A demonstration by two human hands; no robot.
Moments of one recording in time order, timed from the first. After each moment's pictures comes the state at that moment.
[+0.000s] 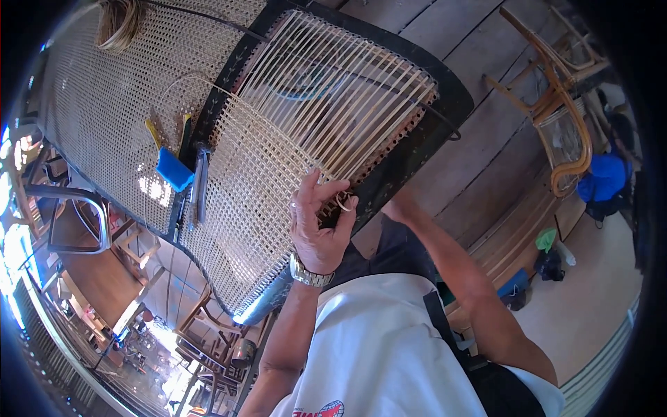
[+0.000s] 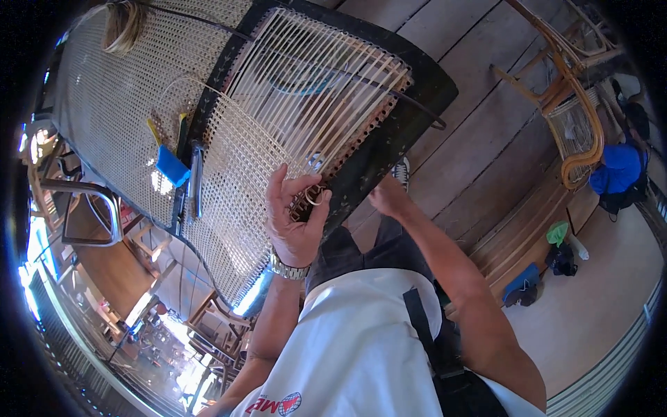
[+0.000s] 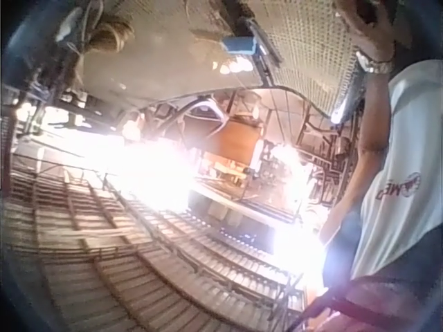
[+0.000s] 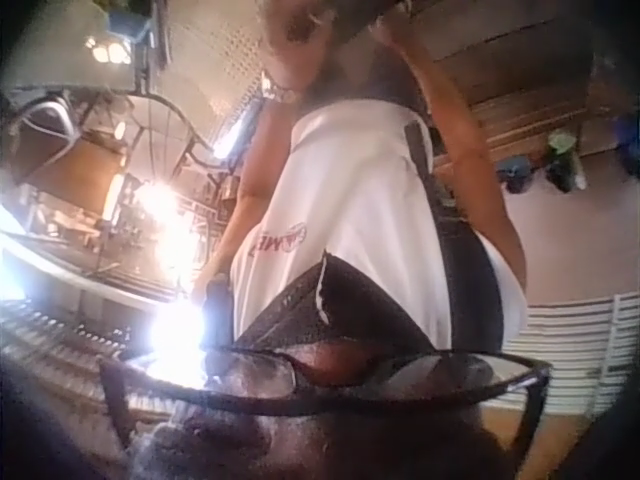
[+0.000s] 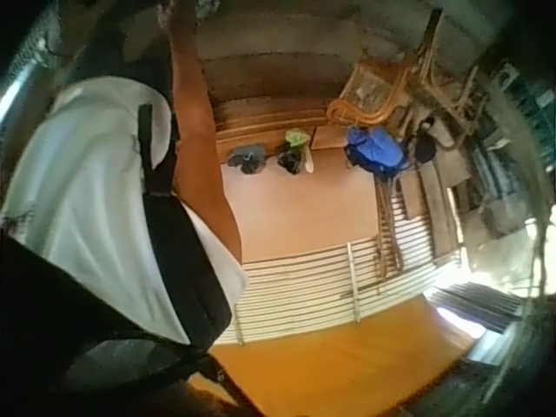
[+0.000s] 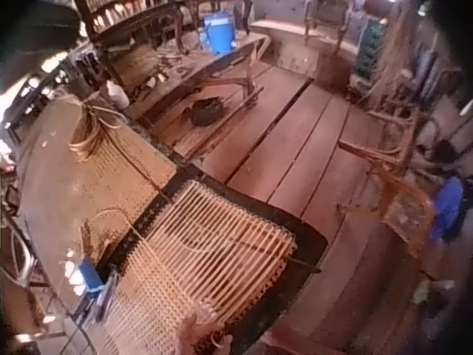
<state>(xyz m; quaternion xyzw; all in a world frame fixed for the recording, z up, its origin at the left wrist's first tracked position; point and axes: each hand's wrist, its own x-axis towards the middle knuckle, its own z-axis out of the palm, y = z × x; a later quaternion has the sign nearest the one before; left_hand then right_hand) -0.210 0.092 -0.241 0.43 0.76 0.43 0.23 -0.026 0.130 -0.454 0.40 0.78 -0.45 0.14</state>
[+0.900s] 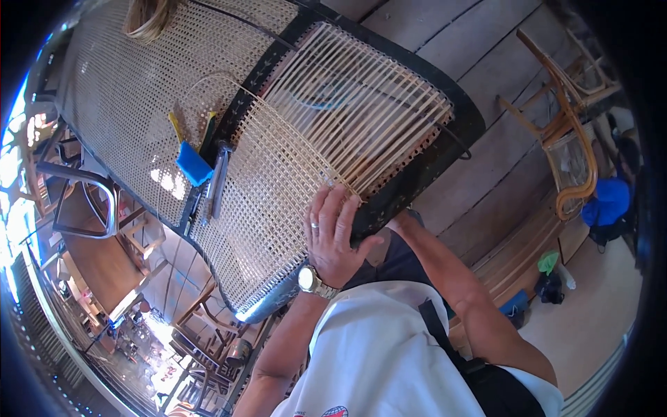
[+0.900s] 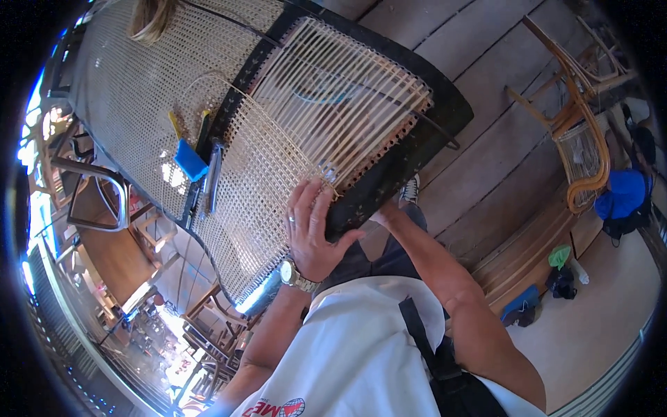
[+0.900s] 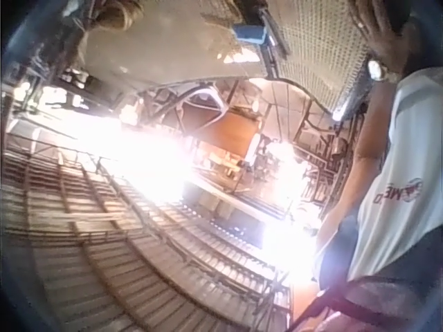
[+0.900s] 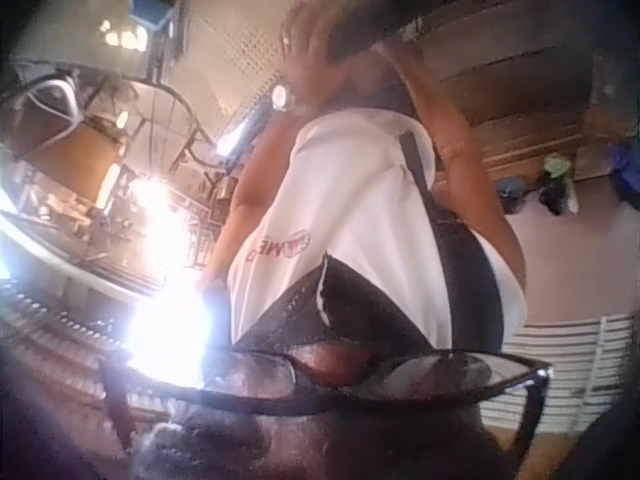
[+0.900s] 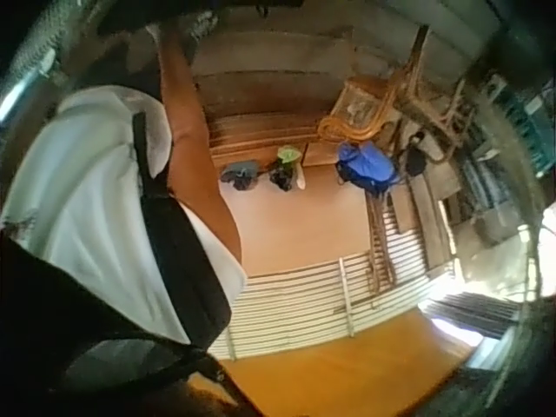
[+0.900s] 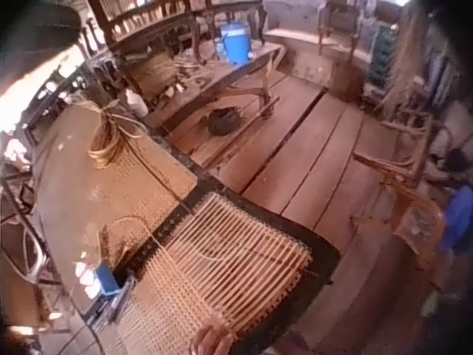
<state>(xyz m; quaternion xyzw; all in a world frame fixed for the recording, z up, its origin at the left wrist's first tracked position) -0.215 0.074 -0.232 0.60 0.76 0.23 0.13 -0.058 0.102 -0.497 0.28 0.34 -0.85 -0.27</state>
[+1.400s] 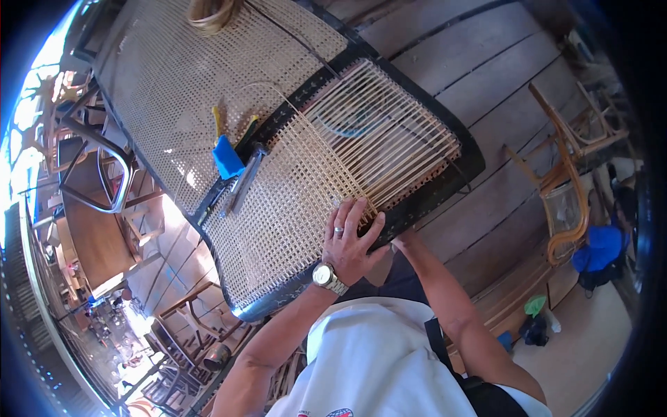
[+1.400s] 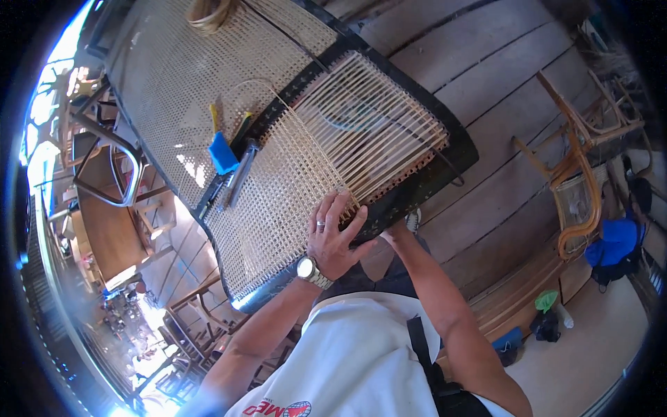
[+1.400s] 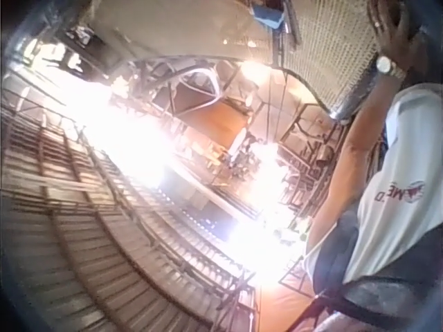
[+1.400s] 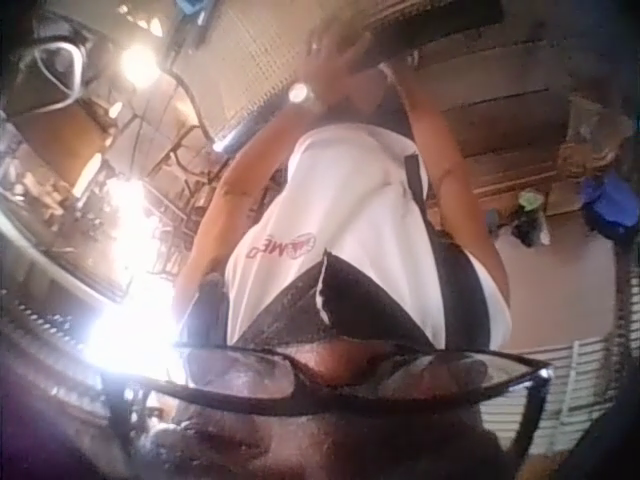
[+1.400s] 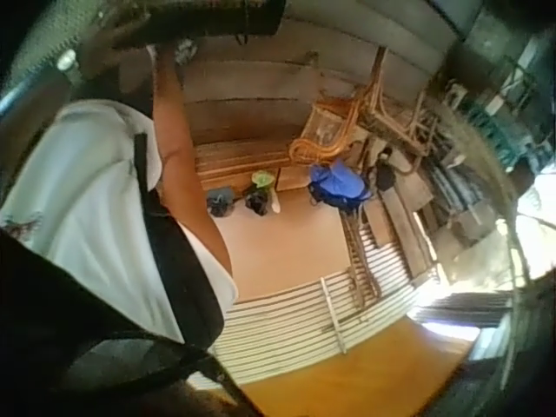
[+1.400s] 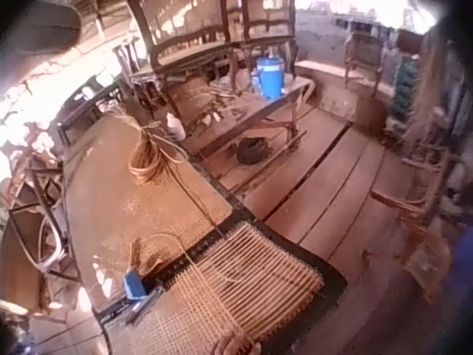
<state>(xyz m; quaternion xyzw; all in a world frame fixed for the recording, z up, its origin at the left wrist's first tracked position) -0.209 0.072 -0.223 0.62 0.75 0.18 0.11 -0.061 0.126 -0.460 0.33 0.48 -0.76 -0.30</state>
